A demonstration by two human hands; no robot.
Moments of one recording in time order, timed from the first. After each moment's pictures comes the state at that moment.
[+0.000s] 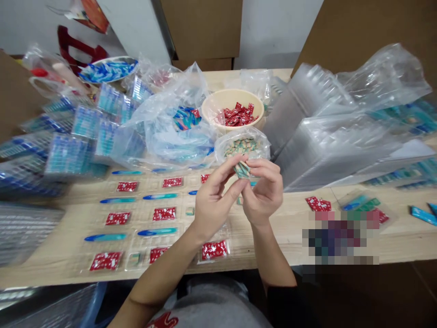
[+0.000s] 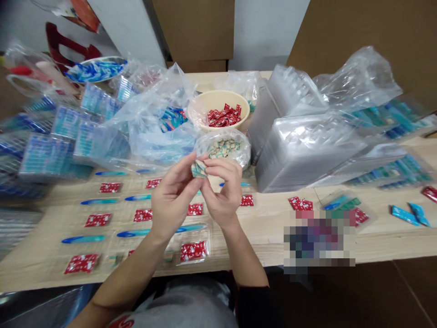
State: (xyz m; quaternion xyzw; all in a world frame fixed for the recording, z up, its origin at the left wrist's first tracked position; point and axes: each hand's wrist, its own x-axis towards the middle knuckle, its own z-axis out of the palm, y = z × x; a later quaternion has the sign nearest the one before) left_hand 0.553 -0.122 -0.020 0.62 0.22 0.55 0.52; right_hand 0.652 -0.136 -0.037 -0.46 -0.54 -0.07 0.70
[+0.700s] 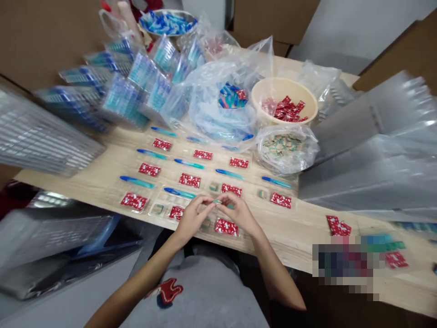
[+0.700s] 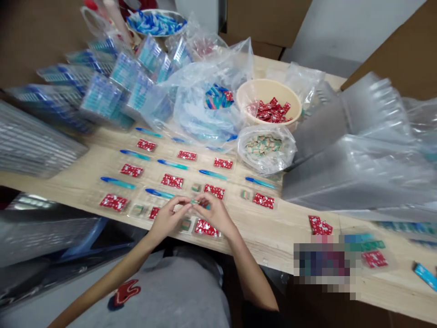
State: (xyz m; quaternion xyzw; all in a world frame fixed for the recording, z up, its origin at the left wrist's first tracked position) left_hand 0.422 -0.183 -0.136 0.57 0.55 0.37 0.48; right_hand 0.593 -0.172 -0.143 -0.47 -0.59 0.53 0.39
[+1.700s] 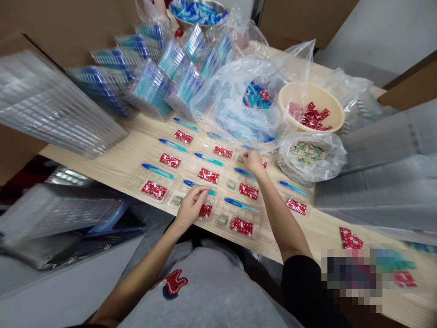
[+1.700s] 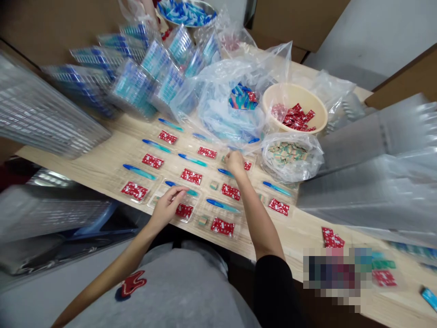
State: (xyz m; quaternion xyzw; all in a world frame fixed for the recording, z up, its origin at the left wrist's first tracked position) left_hand 0.364 -0.174 -0.152 0.53 0.60 0.41 0.44; right_hand 0.569 -0.007 -0.141 -0.71 -0.67 0.20 -0.03
